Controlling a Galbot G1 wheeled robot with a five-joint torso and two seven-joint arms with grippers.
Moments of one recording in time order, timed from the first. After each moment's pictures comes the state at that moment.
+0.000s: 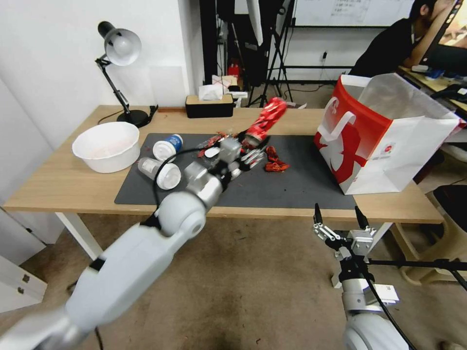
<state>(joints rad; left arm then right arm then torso) 0.49 -1.10 0.29 -1.81 -0.66 0.06 -0.08 -1.64 1.21 0.45 2.09 0.21 0.26 0.31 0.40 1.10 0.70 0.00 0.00</state>
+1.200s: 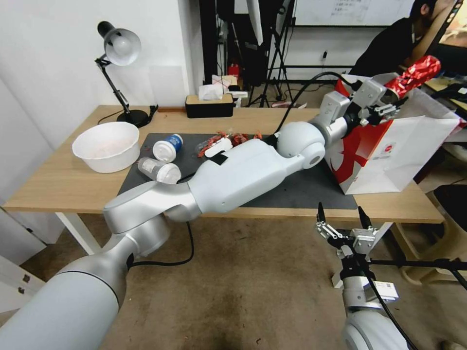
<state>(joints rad) -0.06 -1.58 0.65 -1.29 -0.88 0.05 -0.08 -1.63 1.23 0.45 2.06 0.21 0.27 0.31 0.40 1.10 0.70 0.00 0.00</state>
